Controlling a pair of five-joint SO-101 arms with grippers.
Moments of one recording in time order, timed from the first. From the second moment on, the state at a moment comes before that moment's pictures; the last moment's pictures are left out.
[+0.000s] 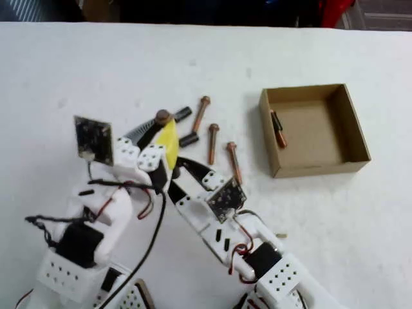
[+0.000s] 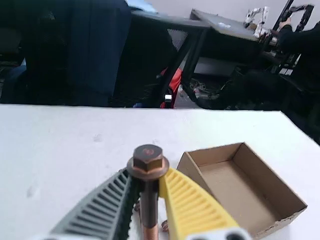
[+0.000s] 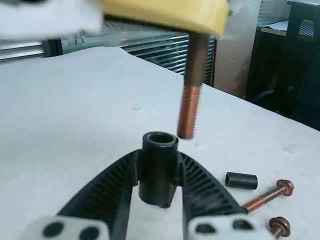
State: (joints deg) left arm 18.6 -73.7 57.9 36.6 17.4; right arm -43.9 -74.7 92.0 -2.3 5.1
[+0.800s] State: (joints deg) left arm 18.7 -78.0 61.4 41.2 17.4; right arm -44.0 -74.7 92.0 -2.3 5.2
